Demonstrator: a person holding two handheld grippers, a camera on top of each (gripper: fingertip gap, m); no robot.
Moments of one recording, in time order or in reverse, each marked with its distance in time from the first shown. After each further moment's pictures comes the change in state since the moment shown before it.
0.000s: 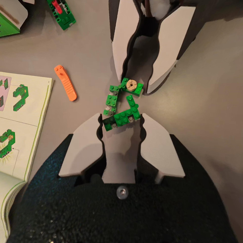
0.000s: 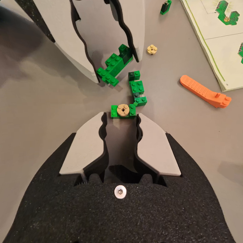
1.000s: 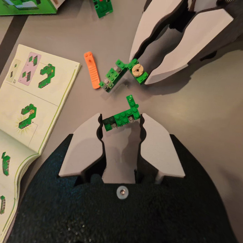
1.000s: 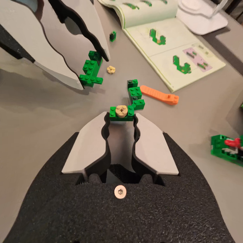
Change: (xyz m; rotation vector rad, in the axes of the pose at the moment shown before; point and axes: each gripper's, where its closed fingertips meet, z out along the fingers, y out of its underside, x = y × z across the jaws) left arm -0.031 0.007 -0.012 -0.026 -0.145 -0.144; right arm 0.037 -0.021 -0.011 0.118 0.317 0.103
